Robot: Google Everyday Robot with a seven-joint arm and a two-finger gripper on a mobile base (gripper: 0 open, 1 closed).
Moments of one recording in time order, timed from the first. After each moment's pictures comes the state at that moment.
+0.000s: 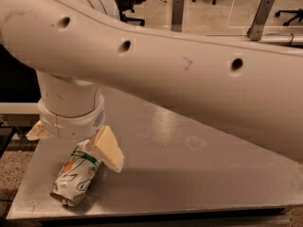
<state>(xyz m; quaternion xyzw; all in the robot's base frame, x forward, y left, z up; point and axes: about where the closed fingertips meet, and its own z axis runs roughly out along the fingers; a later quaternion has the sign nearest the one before) 0.375 0.146 0.873 -0.98 0.14 0.01 0.12</state>
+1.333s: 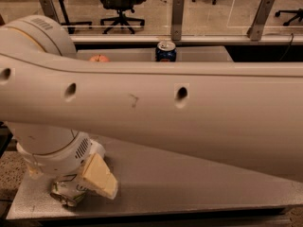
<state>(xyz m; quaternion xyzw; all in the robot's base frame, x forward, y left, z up) 0.330 0.146 0.839 -0.99 0.12 0.01 0.02</state>
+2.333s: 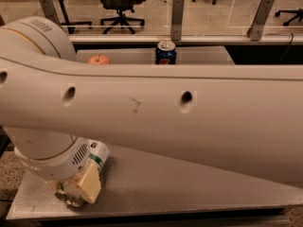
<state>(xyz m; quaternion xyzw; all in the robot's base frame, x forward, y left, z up) 0.322 0.145 0.840 -0.99 0.15 0.01 0.02</state>
